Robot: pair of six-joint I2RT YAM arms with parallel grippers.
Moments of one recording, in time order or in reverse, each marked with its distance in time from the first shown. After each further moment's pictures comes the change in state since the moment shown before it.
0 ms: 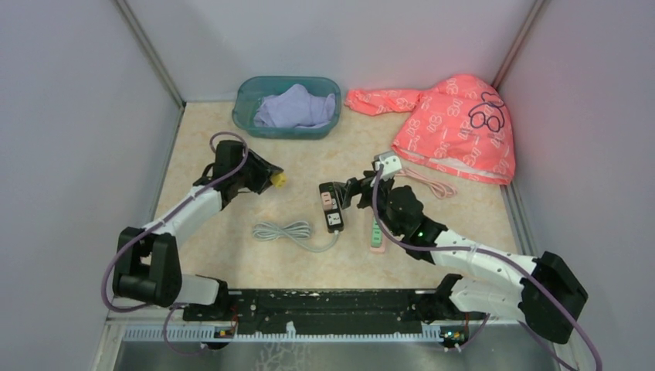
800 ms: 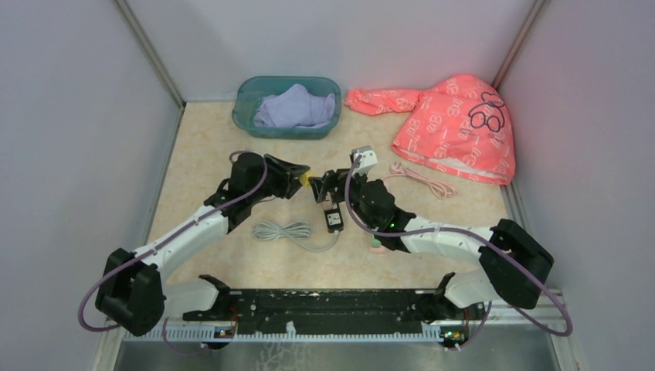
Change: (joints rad) left arm -0.289 -0.187 -0.097 0.177 -0.081 -0.436; right arm 0.074 0.296 0.119 0.195 0.012 0.156
